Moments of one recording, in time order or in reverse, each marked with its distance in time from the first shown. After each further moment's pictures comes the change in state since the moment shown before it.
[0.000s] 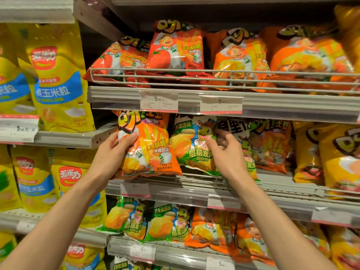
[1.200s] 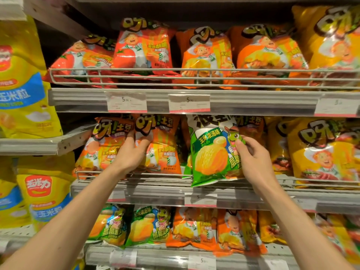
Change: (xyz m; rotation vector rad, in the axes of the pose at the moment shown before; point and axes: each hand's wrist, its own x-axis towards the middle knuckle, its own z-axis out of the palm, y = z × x) left_hand 0.042 -0.020 0.095 0.455 -0.119 0.103; right_hand -0.011 0.037 -0.109 0.135 0.135 0.122
